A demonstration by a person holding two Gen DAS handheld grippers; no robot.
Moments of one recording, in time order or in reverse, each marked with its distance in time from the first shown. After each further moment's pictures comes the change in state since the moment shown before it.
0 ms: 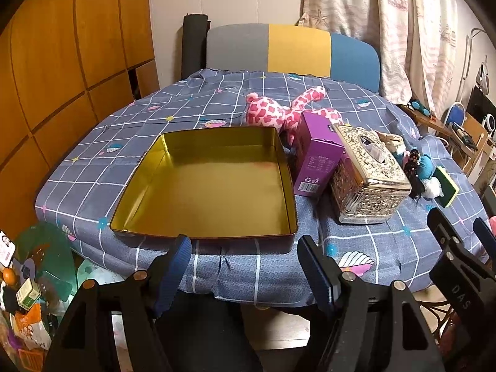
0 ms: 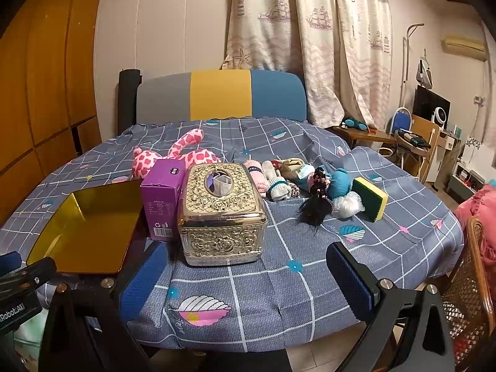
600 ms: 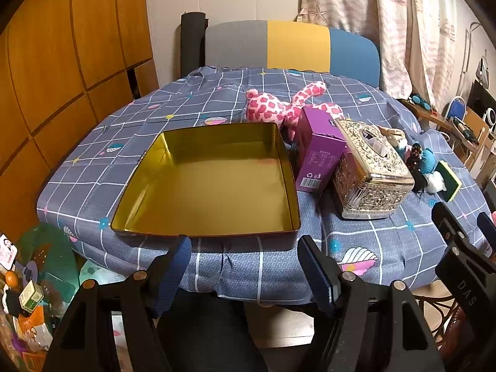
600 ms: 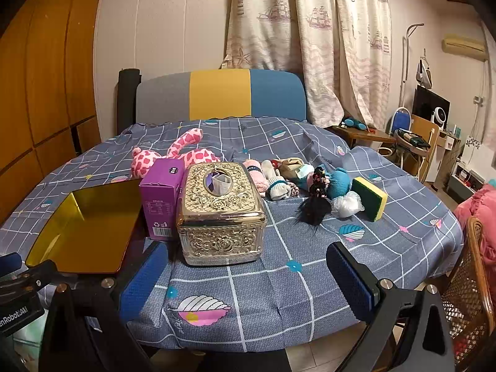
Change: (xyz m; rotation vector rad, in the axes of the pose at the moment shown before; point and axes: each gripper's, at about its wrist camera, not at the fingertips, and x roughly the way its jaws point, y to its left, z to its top) left arm 0.003 -0.001 -0.001 0.018 0.013 0.010; right arm 0.000 0.000 -0.001 0.000 -0.003 0.000
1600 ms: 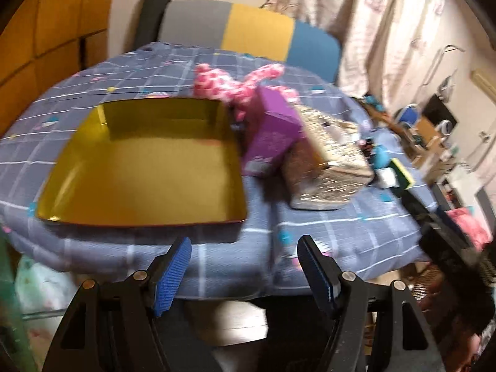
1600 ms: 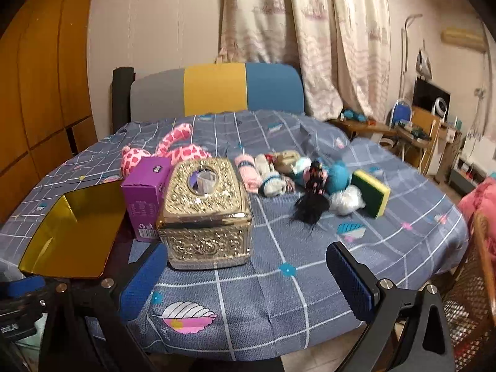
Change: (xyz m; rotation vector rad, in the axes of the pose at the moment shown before) left arm 0.041 0.004 -0.006 -0.038 0.077 -0.332; right arm 0.031 -0.026 0.002 0.035 0.048 0.012
